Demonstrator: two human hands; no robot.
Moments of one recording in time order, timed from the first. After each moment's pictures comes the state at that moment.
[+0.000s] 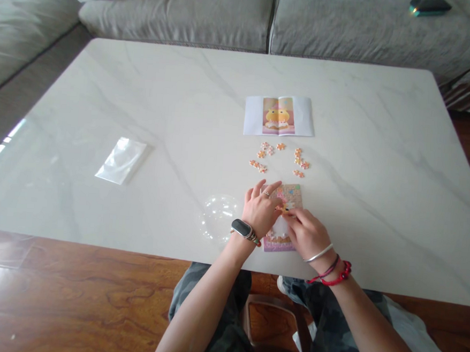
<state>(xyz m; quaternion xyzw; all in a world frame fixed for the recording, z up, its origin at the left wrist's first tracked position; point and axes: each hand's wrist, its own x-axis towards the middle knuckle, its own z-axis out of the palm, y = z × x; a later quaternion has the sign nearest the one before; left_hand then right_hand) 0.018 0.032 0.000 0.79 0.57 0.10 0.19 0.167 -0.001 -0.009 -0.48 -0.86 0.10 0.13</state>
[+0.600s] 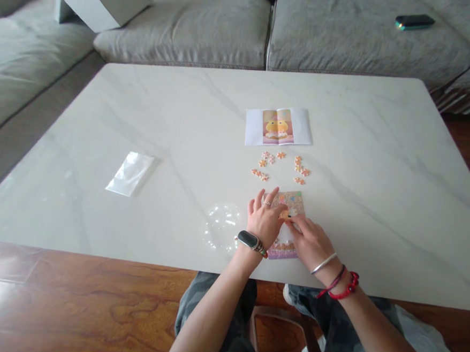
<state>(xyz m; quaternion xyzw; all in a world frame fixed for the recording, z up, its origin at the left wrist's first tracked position) 0.024 0.023 0.005 0.77 0.62 0.07 0.16 0.168 -0.004 -0.012 -0.47 -0.88 0.03 0.09</state>
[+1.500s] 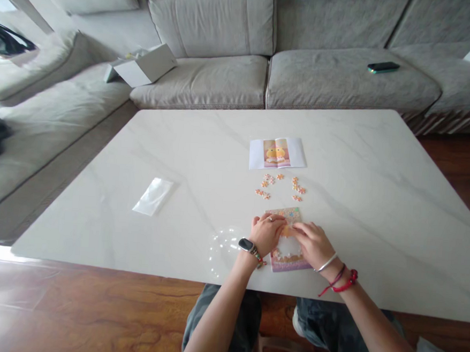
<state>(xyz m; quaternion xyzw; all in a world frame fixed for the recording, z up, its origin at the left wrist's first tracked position) 0.013 0.029 0.004 0.80 0.54 0.12 0.23 0.182 0.010 -0.022 -0.45 -0.87 0.06 0.17</state>
